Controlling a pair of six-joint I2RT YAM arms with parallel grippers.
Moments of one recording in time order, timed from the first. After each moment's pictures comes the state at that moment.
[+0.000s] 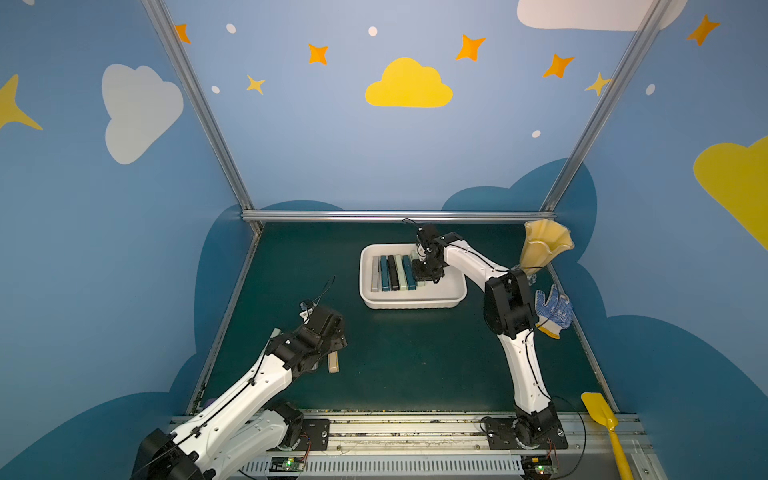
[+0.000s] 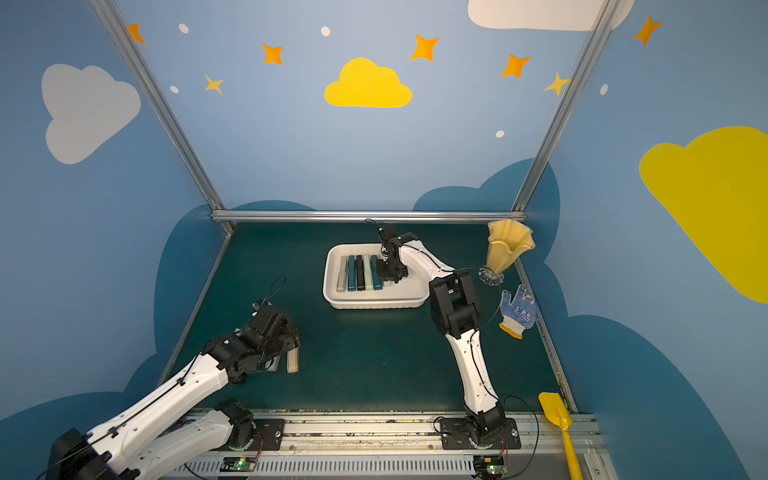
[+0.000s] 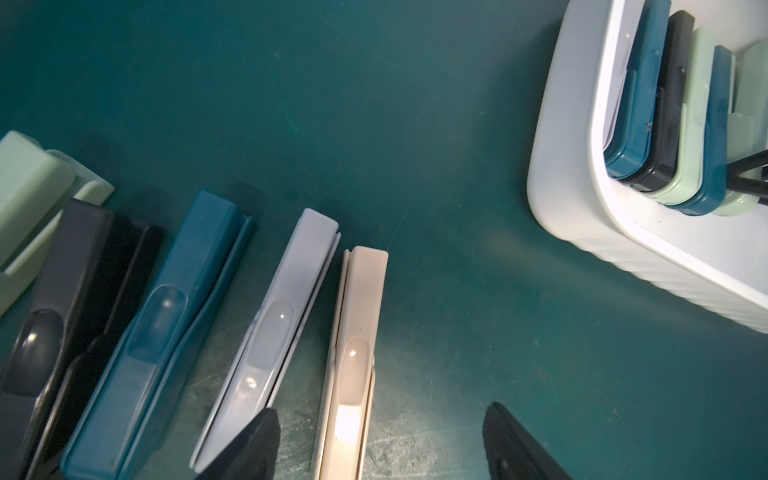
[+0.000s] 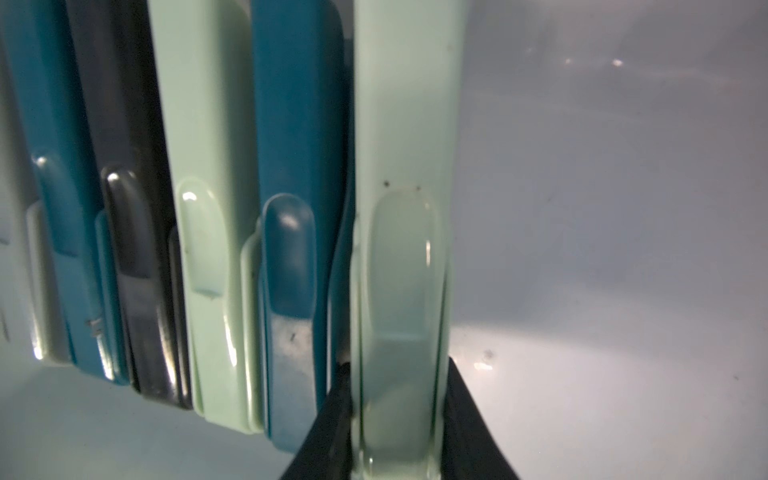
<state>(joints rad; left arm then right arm) -0.54 0.93 0.62 -0.72 -0.26 -0.89 0.51 2.35 2.03 -0.94 -0.13 0.29</state>
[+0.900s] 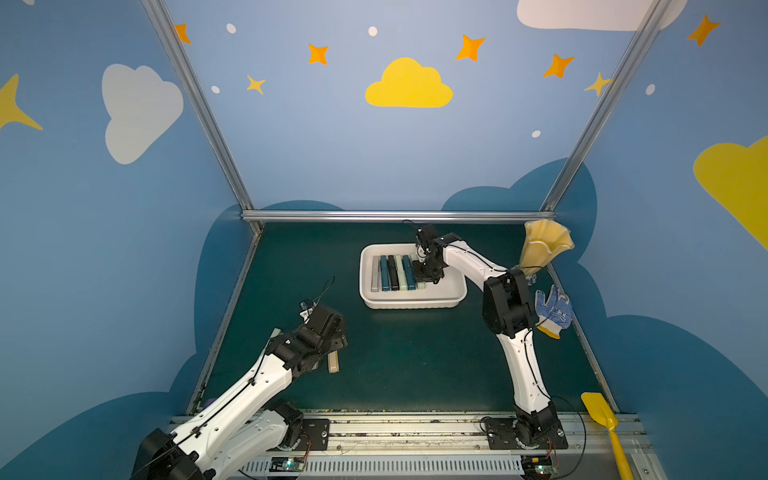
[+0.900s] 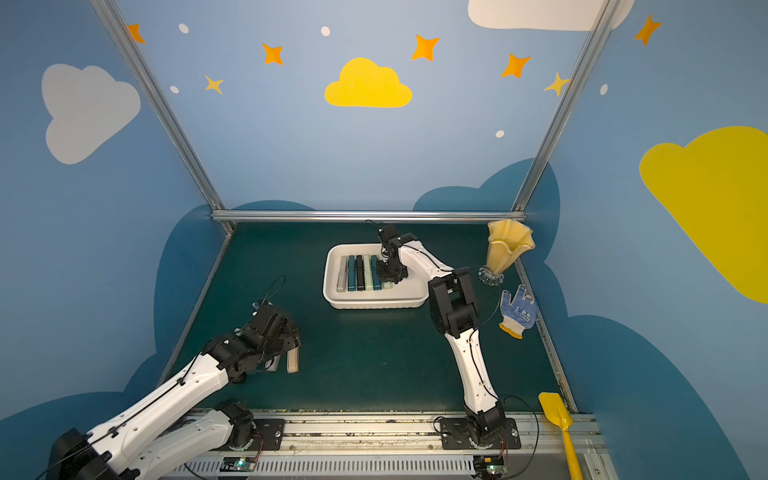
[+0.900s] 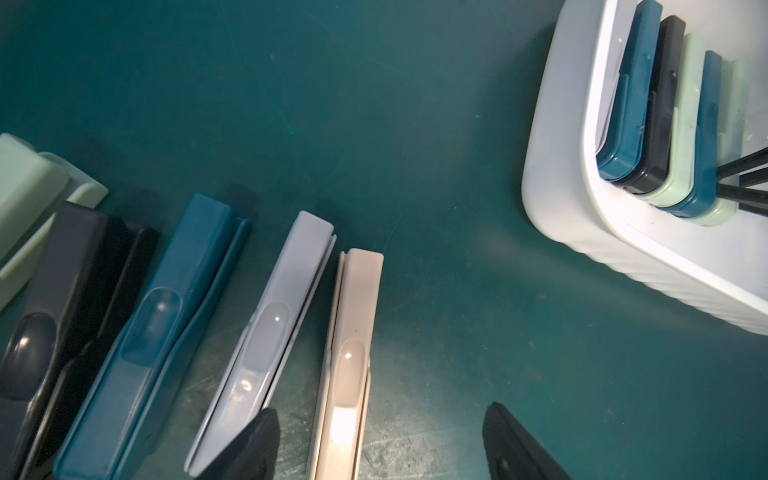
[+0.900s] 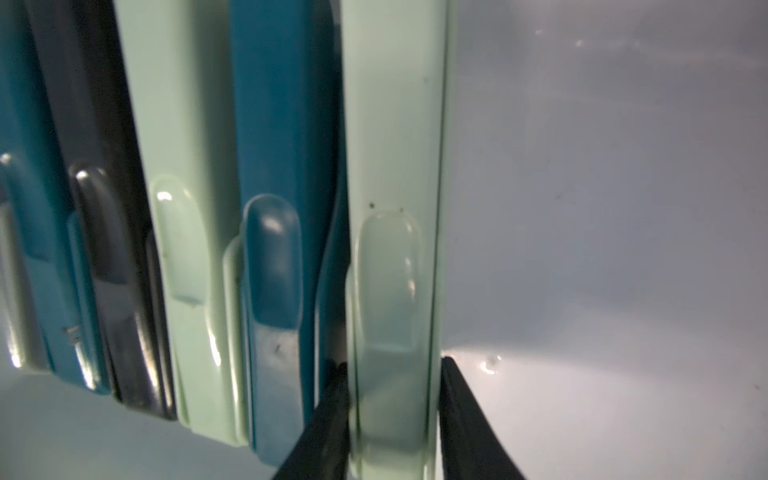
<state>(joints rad) -0.54 0.93 0.62 -0.71 -0.26 -0.89 0.51 2.36 2.03 -0.94 -0.13 0.29</state>
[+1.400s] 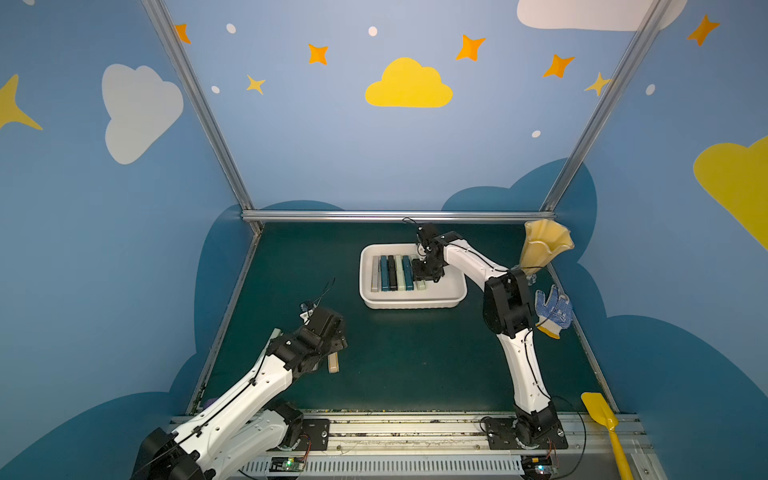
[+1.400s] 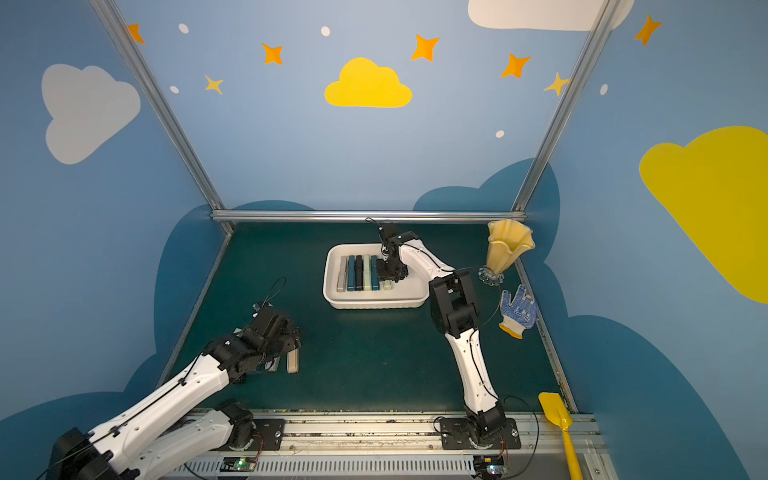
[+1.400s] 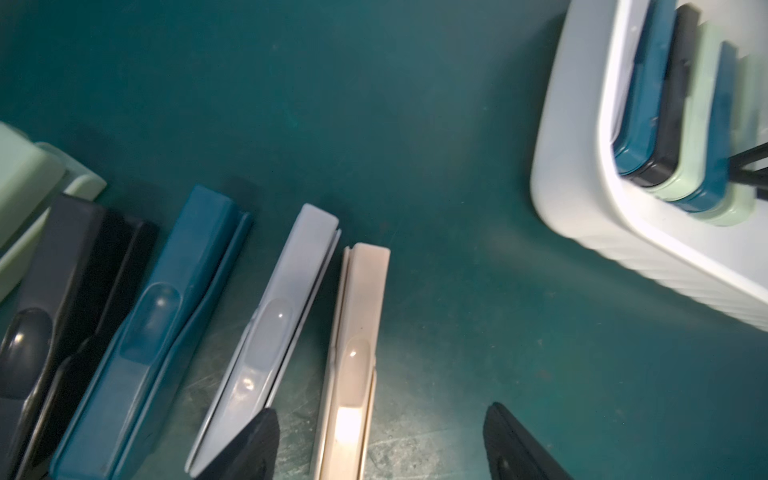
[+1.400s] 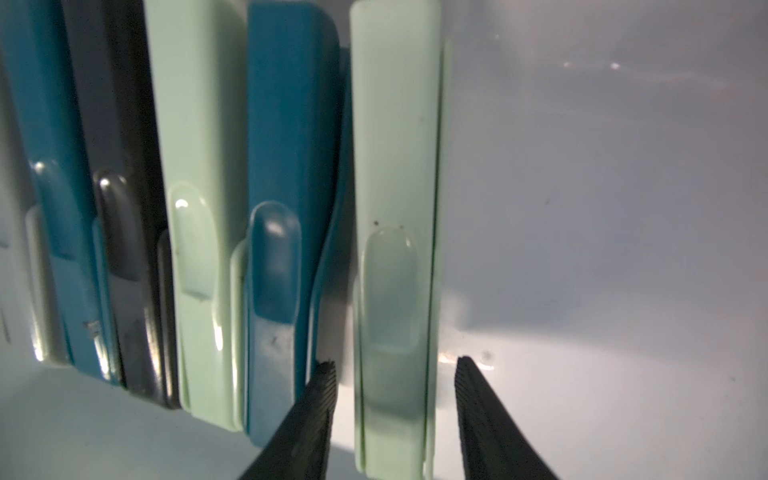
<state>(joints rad) -0.54 0.92 0.60 -0.71 -0.26 -0.90 0.51 2.36 2.05 -0.96 -0.13 0.29</state>
